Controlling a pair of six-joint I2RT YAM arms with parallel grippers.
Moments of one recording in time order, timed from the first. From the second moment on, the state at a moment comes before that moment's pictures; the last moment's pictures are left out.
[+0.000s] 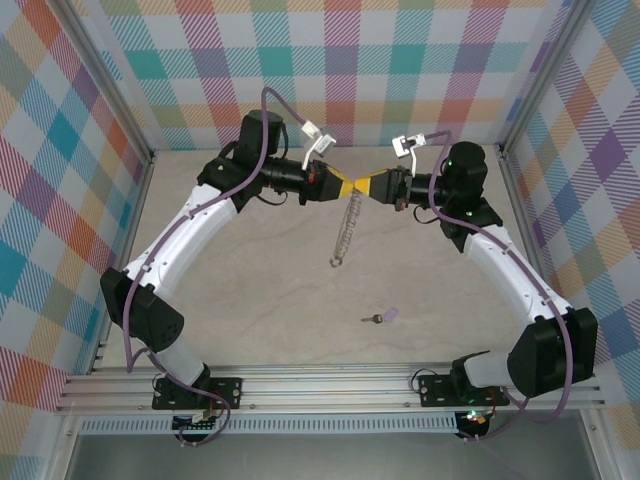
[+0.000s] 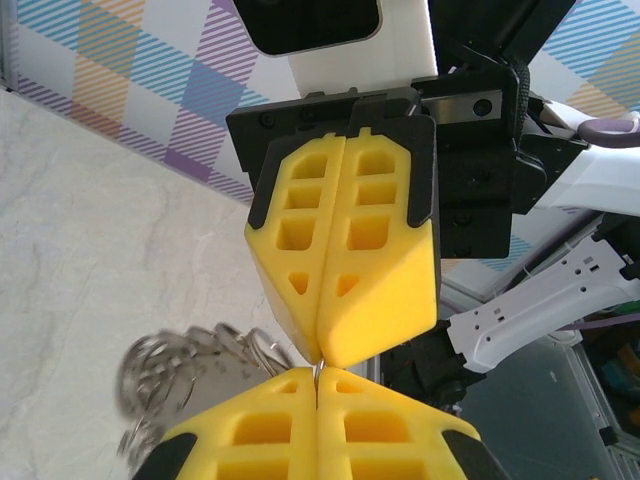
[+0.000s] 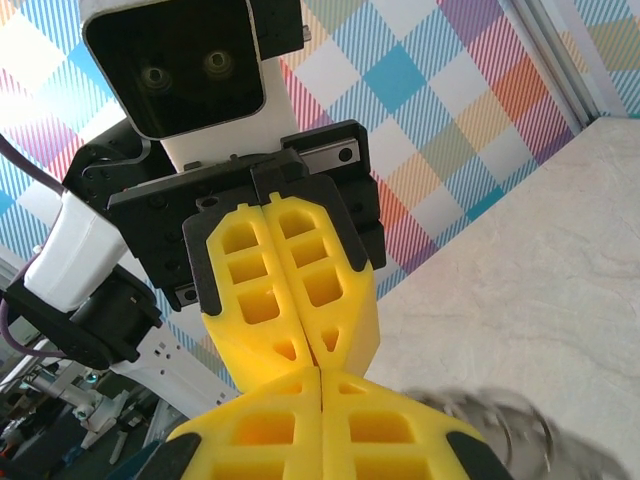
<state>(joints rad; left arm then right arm) -0.53 1.67 1.78 -0.59 0.98 -0.06 0.29 1.34 1.15 0.18 -1.15 0.67</state>
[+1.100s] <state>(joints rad) -0.53 1.52 1.44 -0.04 0.65 -0.59 0.30 1.35 1.01 0.76 -0.89 0.88</state>
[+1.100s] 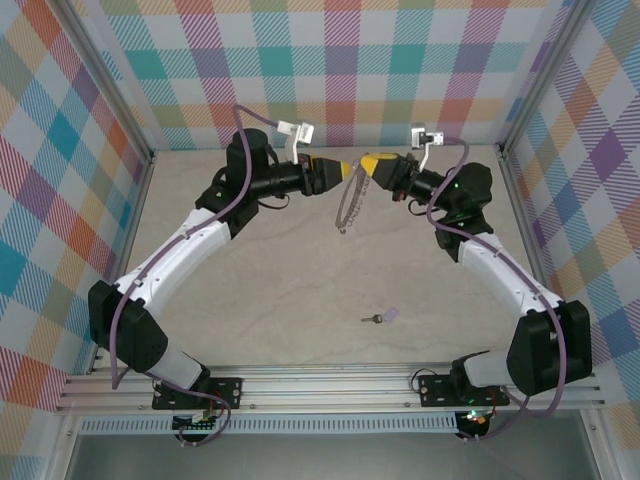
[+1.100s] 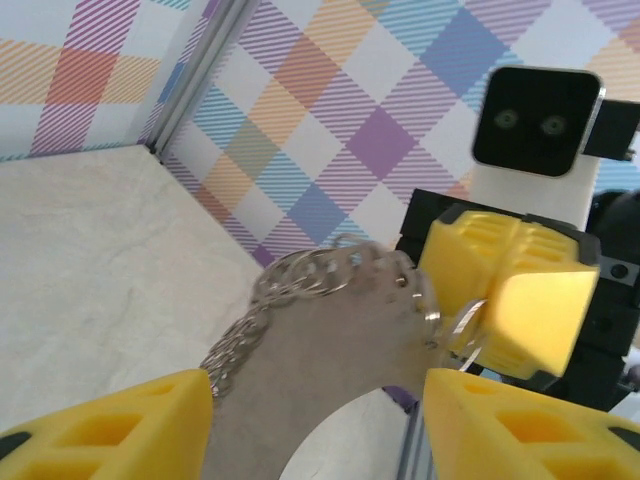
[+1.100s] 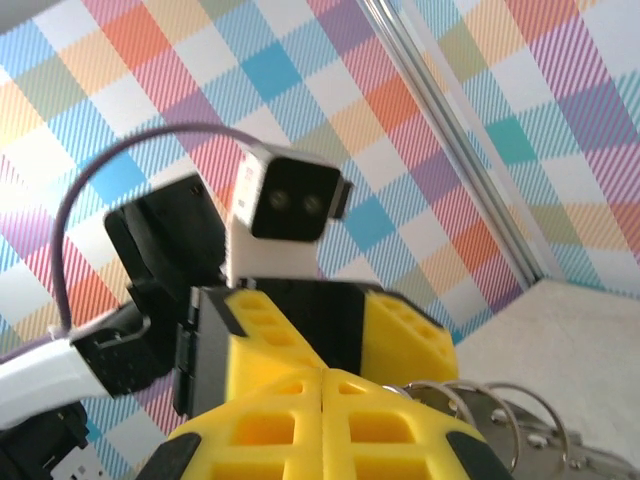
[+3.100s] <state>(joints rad) -0.55 1.60 1.37 0.39 0.71 -0.89 0.30 1.52 1.02 1.13 -0.84 1.17</state>
